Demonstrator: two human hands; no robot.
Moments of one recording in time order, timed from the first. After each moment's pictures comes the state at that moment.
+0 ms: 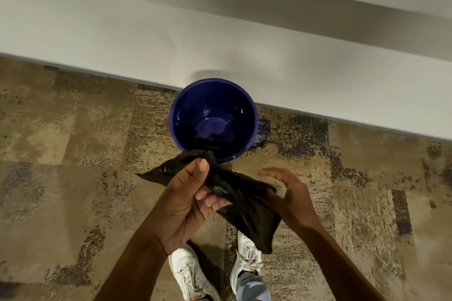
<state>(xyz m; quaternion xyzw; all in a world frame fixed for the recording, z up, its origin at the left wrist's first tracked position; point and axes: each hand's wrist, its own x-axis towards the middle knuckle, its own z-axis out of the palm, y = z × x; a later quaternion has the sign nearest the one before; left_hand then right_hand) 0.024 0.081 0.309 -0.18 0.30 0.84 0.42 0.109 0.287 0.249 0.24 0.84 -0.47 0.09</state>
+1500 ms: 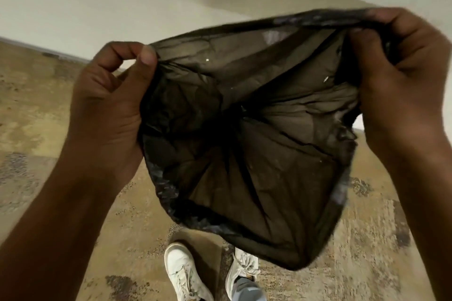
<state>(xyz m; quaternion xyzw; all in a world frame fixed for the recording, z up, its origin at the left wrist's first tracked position) -0.106 0.059 0.358 0.00 0.68 0.73 0.04 -0.046 0.326 0.408 0.11 0.79 -0.54 -0.26</state>
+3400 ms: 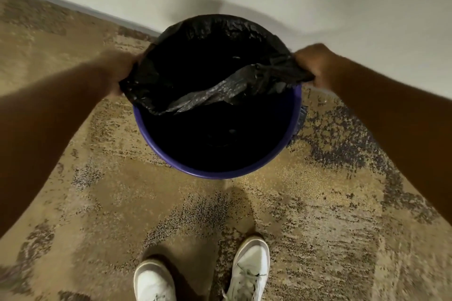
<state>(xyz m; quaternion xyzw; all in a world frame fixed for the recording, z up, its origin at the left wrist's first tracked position) -0.243 0.046 0.012 -0.25 0.74 0.56 0.29 -0.194 0.413 0.021 0.36 0.77 -0.48 0.22</state>
